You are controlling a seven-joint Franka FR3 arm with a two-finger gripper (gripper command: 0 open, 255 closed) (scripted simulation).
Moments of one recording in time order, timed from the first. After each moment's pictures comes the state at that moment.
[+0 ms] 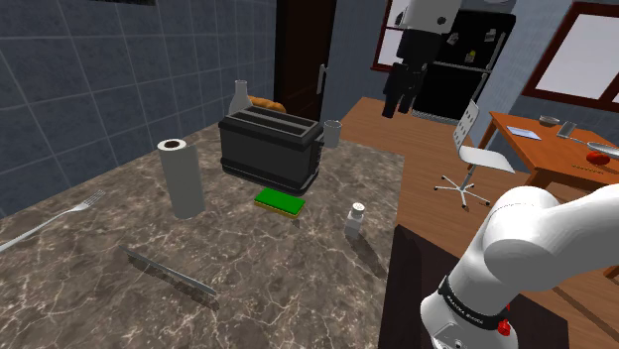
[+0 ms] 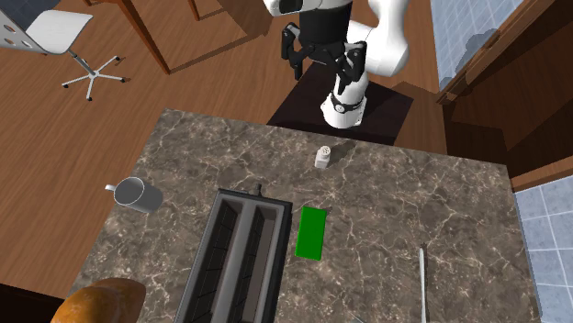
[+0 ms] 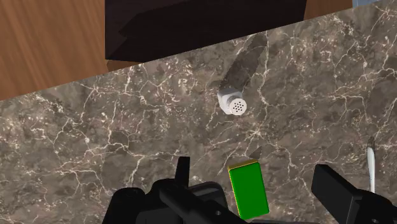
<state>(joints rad) 0.00 -0.77 -0.07 -2.28 0.04 1.51 -0.08</state>
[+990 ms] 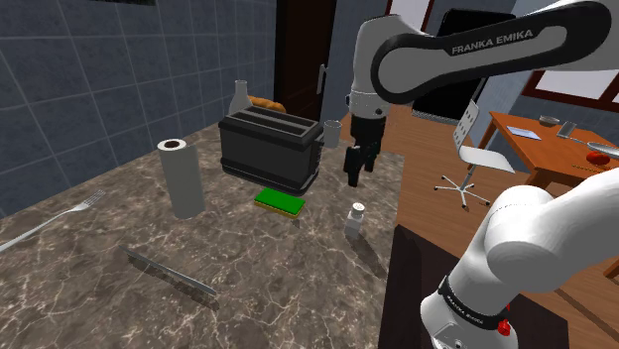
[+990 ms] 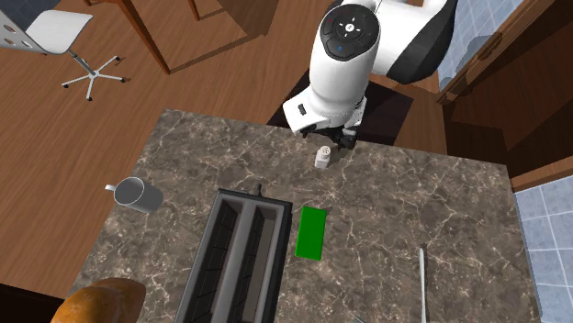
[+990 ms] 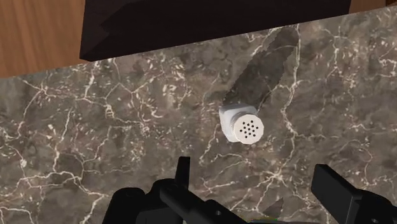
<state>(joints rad) 0.04 -0.61 0.04 -2.58 0.02 1.84 -0.03</state>
